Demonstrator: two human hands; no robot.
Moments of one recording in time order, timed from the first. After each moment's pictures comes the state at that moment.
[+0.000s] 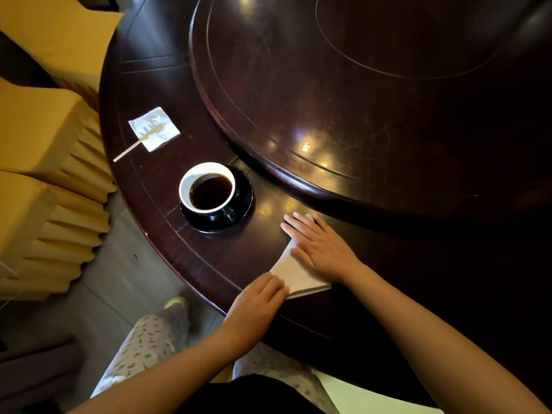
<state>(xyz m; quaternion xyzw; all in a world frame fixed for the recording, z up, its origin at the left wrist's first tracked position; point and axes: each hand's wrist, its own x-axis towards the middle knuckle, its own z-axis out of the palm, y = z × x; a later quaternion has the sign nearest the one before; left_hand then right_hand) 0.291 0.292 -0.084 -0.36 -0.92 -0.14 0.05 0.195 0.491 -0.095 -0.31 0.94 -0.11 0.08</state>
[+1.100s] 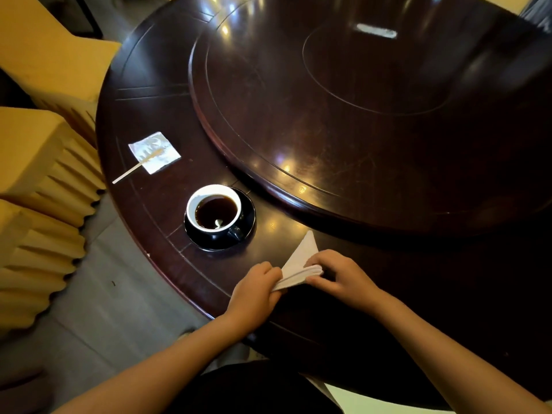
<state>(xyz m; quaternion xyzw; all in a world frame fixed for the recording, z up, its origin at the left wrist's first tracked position) 0.242 0.284 -0.049 -0.21 -0.92 -0.31 -0.10 0.232 0.500 -0.019 -0.17 0.90 -0.39 0.14</state>
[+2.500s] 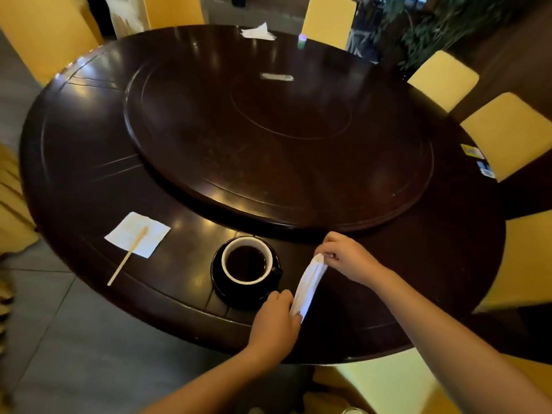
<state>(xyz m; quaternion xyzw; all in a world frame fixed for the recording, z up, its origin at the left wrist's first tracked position) 0.192 0.175 0.005 -0.30 -0.85 -0.35 -0.25 0.200 0.392 0.048 0.11 0.97 -0.21 0.11</state>
